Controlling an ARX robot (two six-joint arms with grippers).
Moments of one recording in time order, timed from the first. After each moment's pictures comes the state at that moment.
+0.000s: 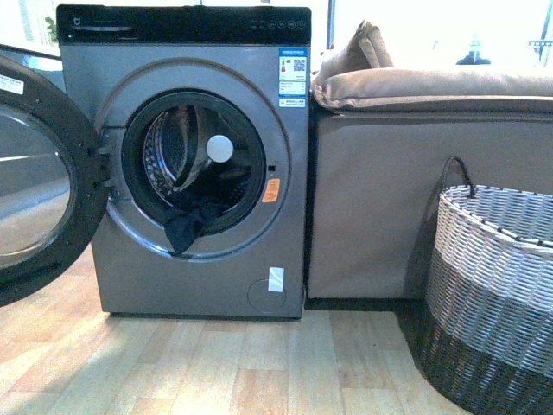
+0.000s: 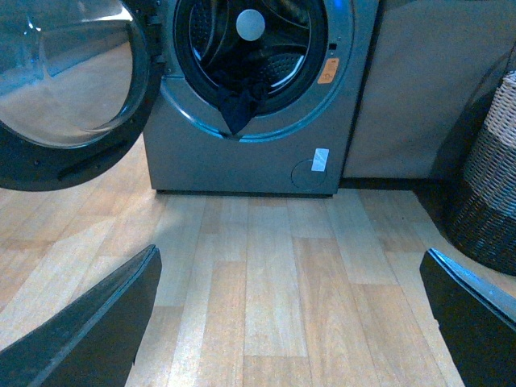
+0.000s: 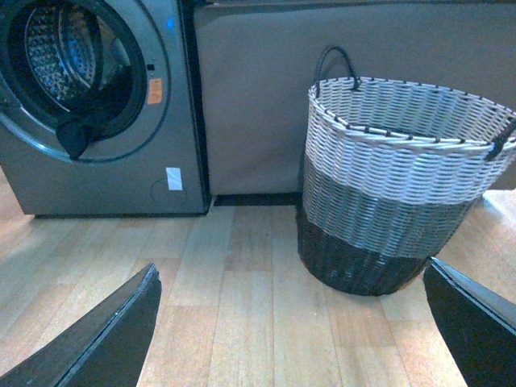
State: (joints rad) left arm 0.00 0.00 0.02 0.00 0.00 0.00; right arm 0.00 0.00 0.00 0.00 0.00 0.00
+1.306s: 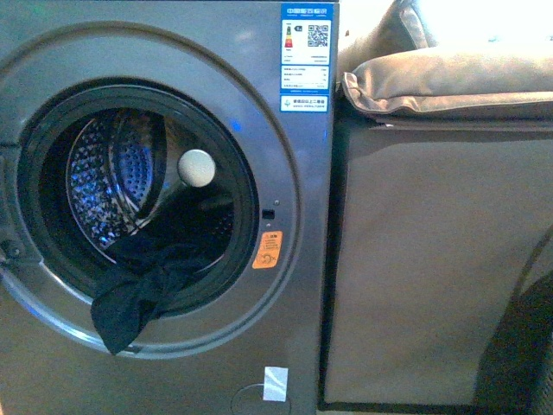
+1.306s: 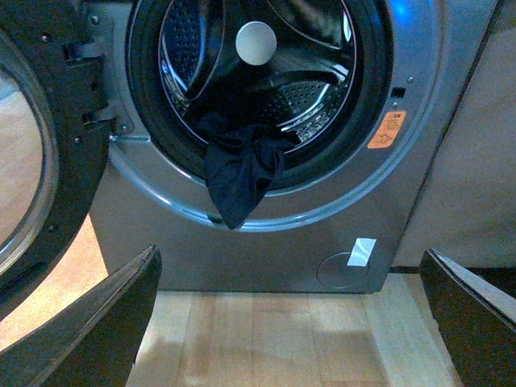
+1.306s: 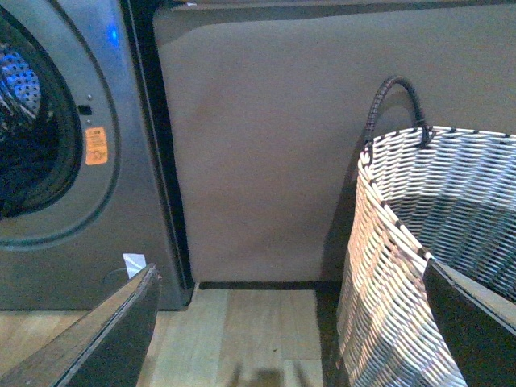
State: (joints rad) left arm 0.00 0.00 0.02 0.00 0.00 0.00; right arm 0.00 0.00 0.00 0.00 0.00 0.00
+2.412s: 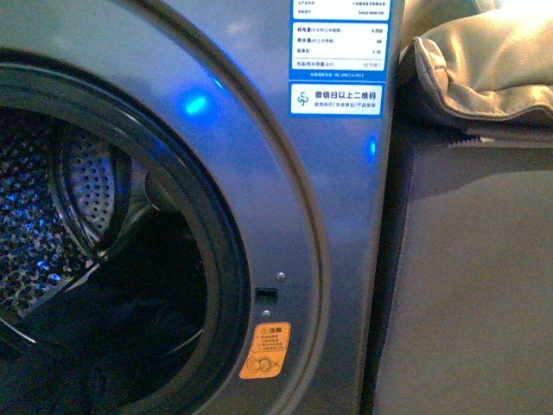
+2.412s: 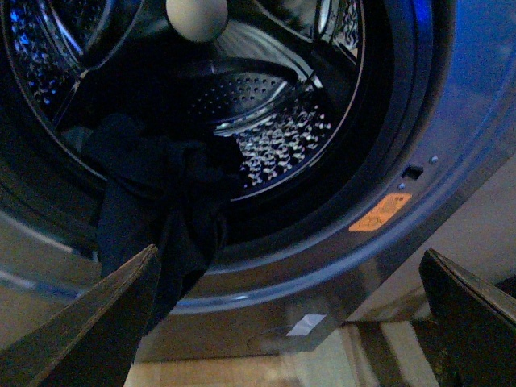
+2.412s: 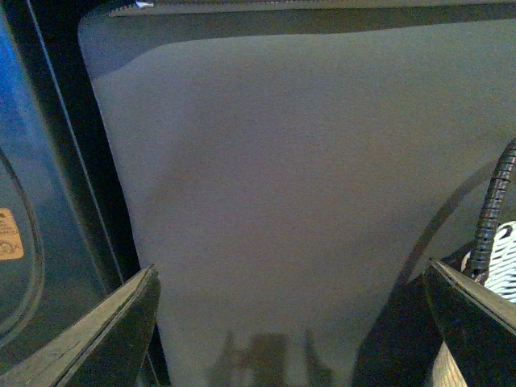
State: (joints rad) left arm 0.18 0.59 0.23 0.19 0.41 -0.19; right arm 0.00 0.00 0.00 0.00 0.00 0.00
